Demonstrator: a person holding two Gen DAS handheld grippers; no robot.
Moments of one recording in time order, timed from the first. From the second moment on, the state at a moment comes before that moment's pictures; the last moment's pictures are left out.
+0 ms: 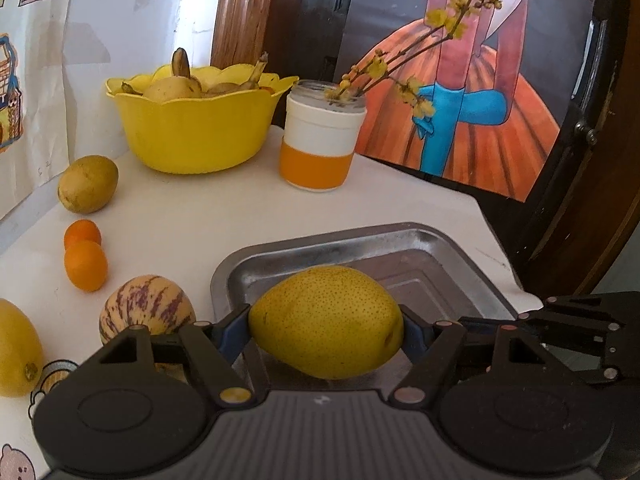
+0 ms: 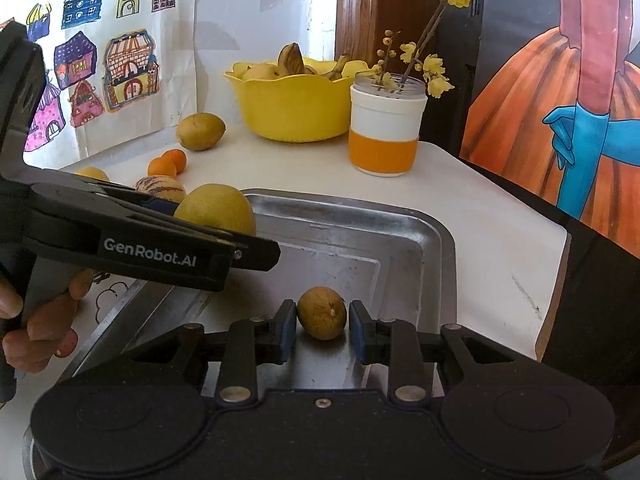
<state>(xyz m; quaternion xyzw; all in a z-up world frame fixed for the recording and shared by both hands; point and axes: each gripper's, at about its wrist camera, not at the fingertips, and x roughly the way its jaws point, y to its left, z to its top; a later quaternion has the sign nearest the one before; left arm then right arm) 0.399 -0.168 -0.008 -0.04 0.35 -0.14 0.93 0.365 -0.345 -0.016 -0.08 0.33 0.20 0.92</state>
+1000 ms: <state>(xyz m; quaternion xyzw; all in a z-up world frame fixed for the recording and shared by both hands) 0.279 -0.113 0.062 -0.07 0.23 -0.12 0.96 0.236 -0.347 0.066 -0.03 0.24 0.17 0.96</state>
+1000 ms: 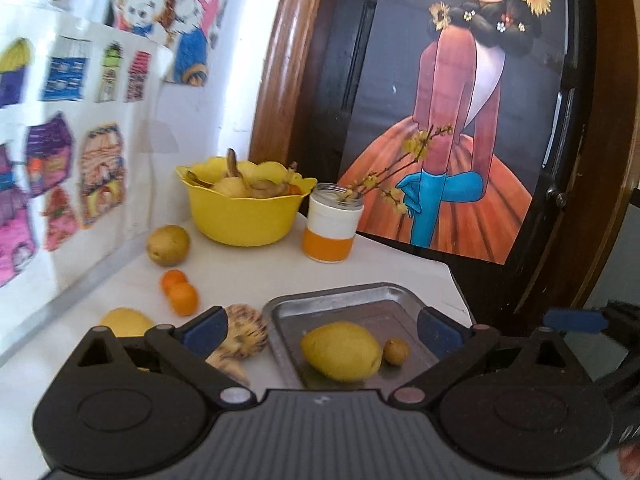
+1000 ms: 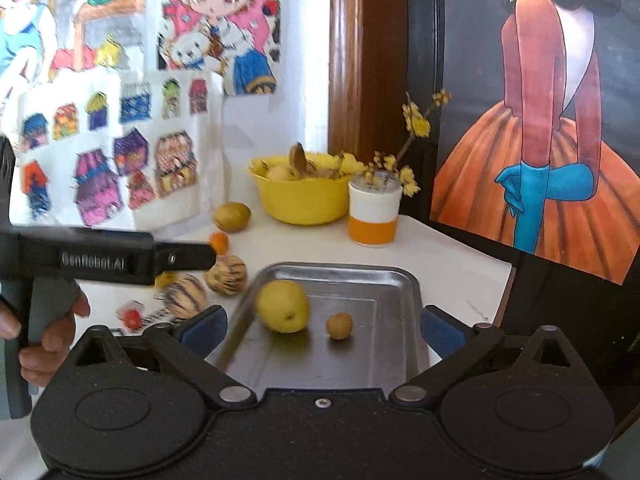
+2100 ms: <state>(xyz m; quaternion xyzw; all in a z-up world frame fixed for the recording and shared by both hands) 0.127 0.029 0.006 -0.01 0.31 -0.04 0.95 0.121 -0.203 0.018 -0.06 0.36 0.26 0.90</state>
